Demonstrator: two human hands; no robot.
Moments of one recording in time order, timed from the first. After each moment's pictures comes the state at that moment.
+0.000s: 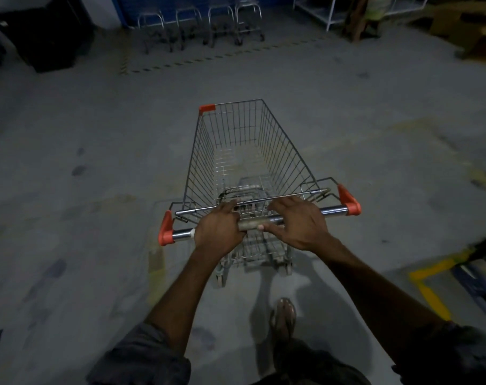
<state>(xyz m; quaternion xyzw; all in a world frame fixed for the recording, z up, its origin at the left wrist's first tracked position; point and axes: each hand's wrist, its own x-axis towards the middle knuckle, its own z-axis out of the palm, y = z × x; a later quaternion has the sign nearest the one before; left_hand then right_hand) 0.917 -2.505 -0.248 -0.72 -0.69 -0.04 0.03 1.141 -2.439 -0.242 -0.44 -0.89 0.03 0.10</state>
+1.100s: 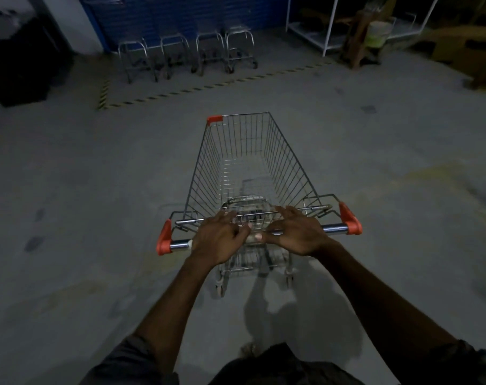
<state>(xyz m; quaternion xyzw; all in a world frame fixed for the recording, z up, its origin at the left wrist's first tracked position) 0.778 -1.920 -0.237 -0.72 -0.68 -0.04 -0.07 1.003 -1.873 -0.199 -0.49 -0.84 0.20 -0.08</state>
